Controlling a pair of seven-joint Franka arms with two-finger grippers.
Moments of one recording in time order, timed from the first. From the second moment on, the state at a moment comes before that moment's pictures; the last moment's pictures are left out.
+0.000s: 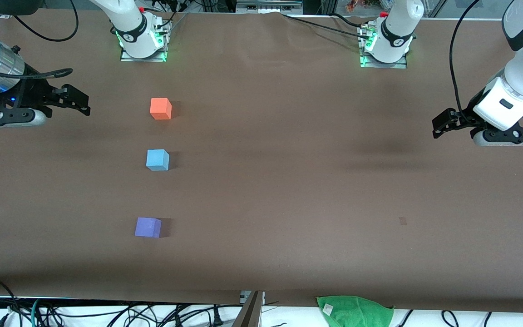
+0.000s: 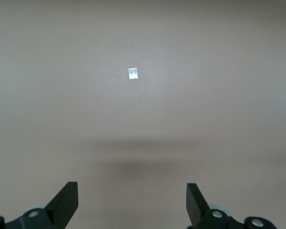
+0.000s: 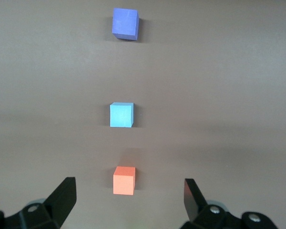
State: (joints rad) left arm -0.05 0.02 -0.03 -1.74 0.00 1.78 -0.11; right arm 0.22 0.03 -0.10 -1.60 0.03 1.59 0.07
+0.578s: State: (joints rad) left arm -0.04 0.04 -0.02 -1.70 0.00 1.76 -0.11; right arm 0.22 0.04 -0.10 -1.55 0.00 1.58 0.08
